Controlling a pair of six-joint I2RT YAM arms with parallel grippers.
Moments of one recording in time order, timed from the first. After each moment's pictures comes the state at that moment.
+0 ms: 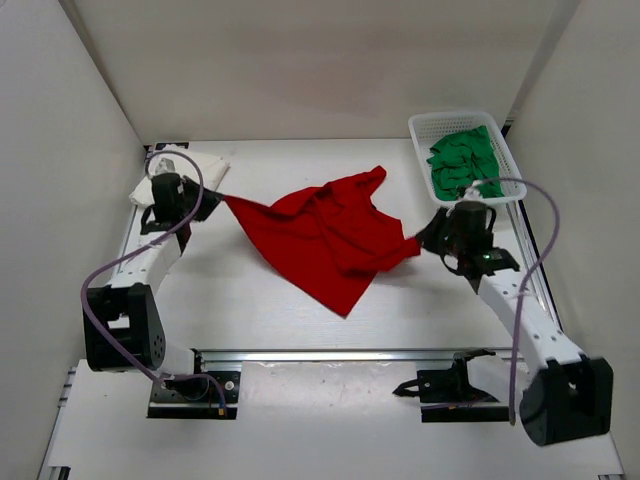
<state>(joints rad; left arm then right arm) 0.05 1.42 0.87 0.08 0.19 -0.82 0.17 1.08 0.70 -0.28 -0.09 0.52</state>
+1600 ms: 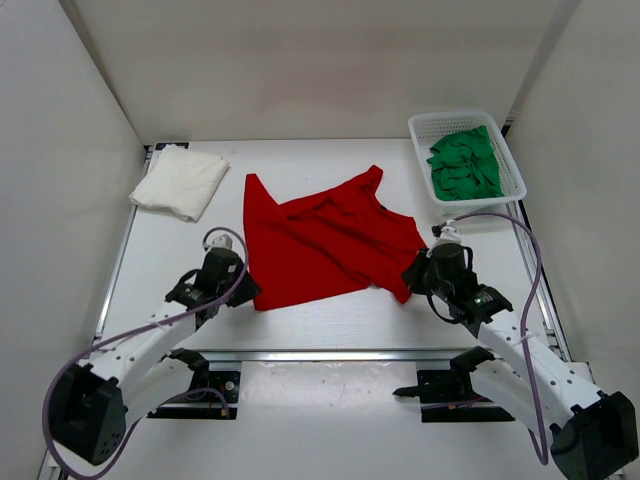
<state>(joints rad) -0.44 0.98 0.50 -0.35 -0.05 -0.76 0.42 0.79 0.49 -0.33 0.06 0.53</state>
